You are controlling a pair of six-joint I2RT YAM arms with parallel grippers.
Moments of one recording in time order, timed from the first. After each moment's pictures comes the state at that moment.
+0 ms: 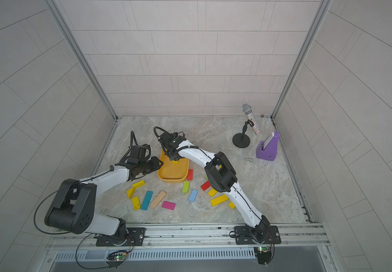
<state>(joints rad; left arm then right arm) -0.22 1.46 0.68 -0.10 0.30 -0.61 0.79 2.43 2.17 -0.94 0.32 0.52</state>
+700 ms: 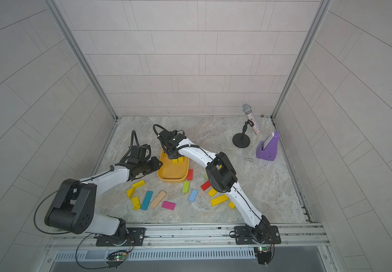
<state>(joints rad) -0.24 1.46 0.68 -0.11 0.29 -0.61 0.79 2.41 2.22 -0.98 0.26 0.54</state>
